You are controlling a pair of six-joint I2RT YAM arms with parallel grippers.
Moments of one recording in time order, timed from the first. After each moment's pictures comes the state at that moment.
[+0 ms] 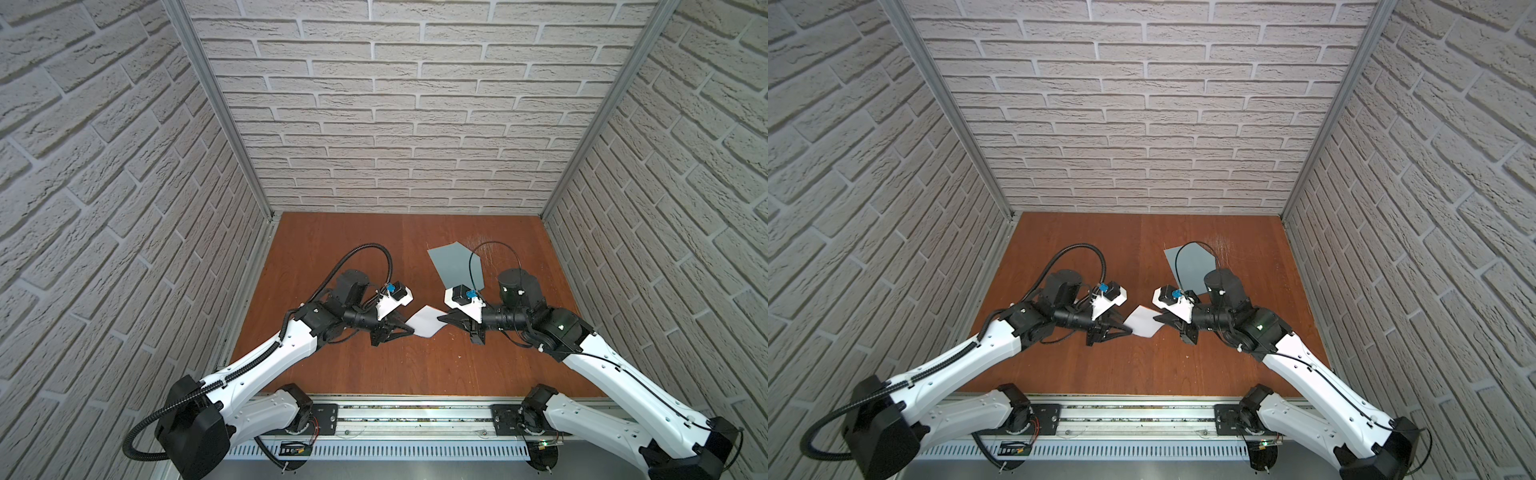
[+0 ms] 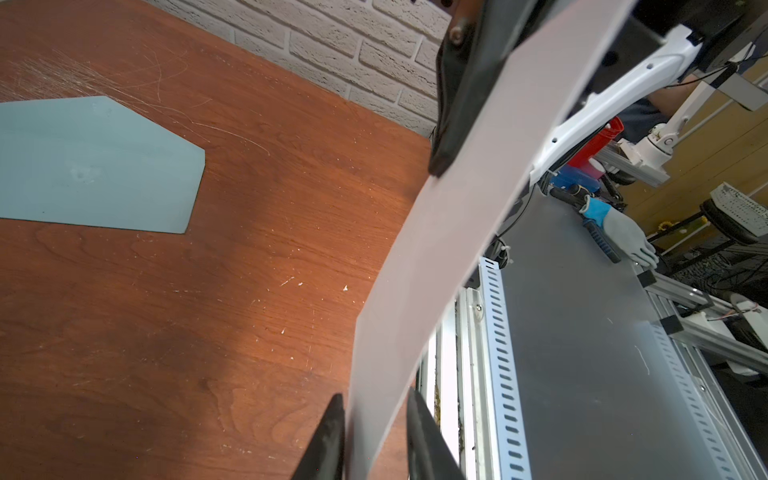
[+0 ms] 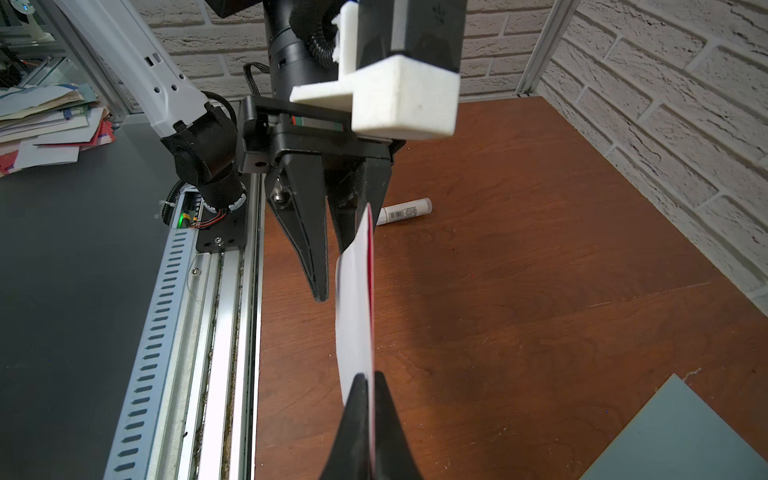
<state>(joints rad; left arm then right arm) -0.69 1.10 0.78 -0.35 0.80 0.17 0.59 0.92 0.90 -0.59 -0.58 -0.39</state>
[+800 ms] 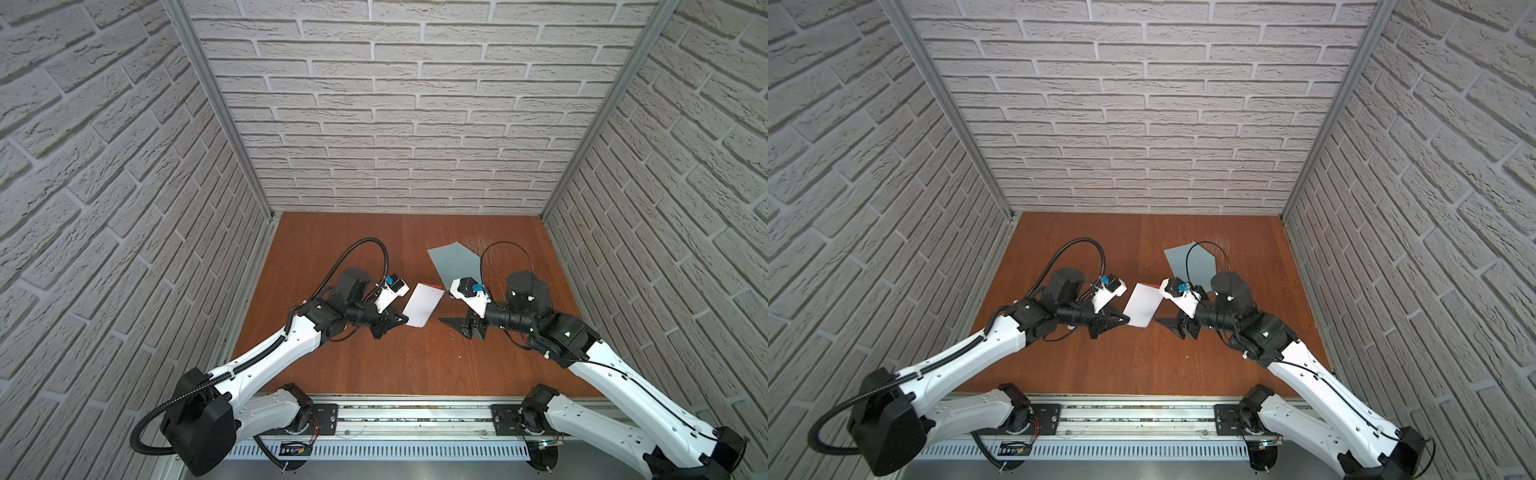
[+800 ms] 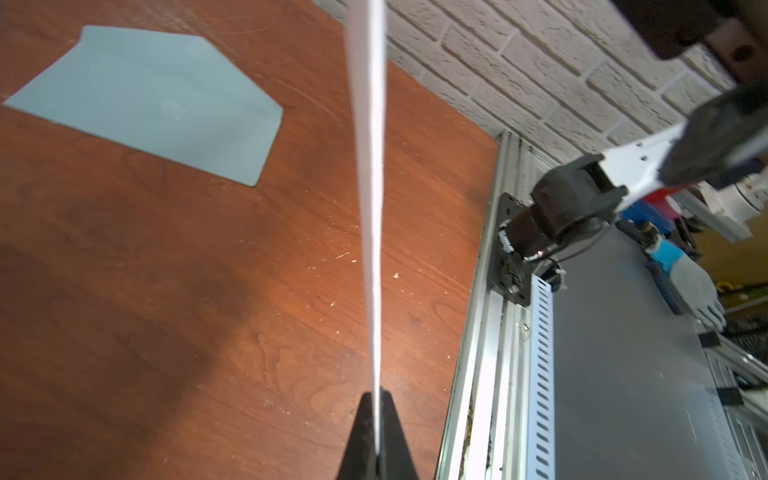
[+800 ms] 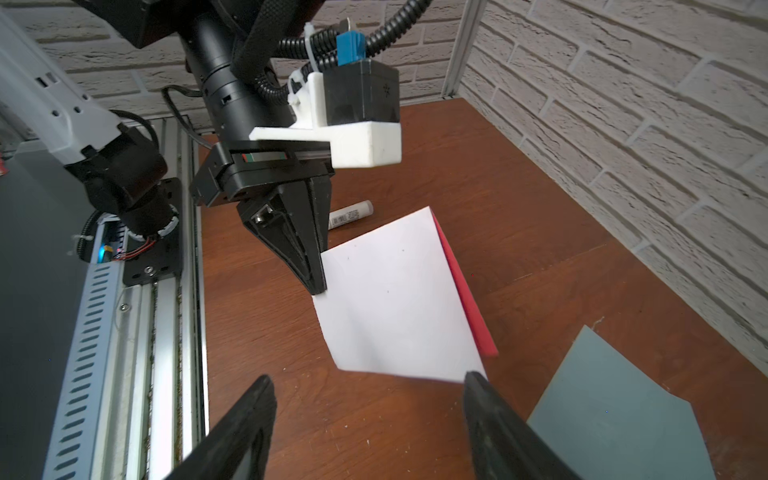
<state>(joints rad) -0.65 1.15 0.79 -0.35 0.63 0.00 0.59 0.86 0.87 -0.50 -0.38 -0.26</state>
